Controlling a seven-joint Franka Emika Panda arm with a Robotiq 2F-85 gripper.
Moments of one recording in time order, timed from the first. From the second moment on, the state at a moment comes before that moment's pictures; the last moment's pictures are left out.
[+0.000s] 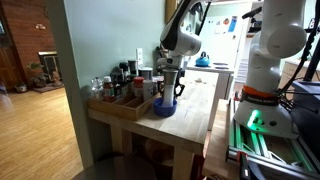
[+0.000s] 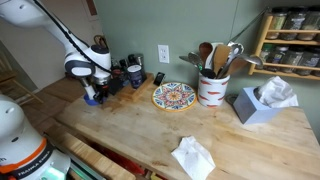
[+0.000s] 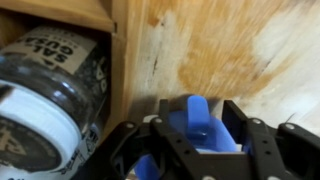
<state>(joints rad) 0.12 0.00 0.04 -2.75 0.89 2.63 -2.53</state>
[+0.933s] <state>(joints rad) 0.00 -0.01 -0.05 -2.76 0.65 2.67 -2.37</state>
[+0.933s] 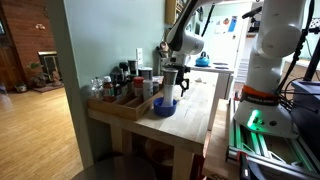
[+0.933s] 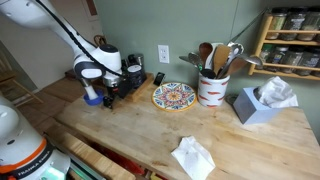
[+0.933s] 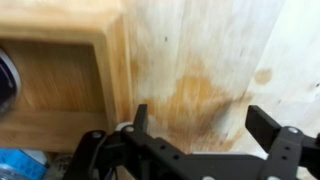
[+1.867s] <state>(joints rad) -0.21 -0.44 -0.23 -2.73 0.33 2.19 -1.85</state>
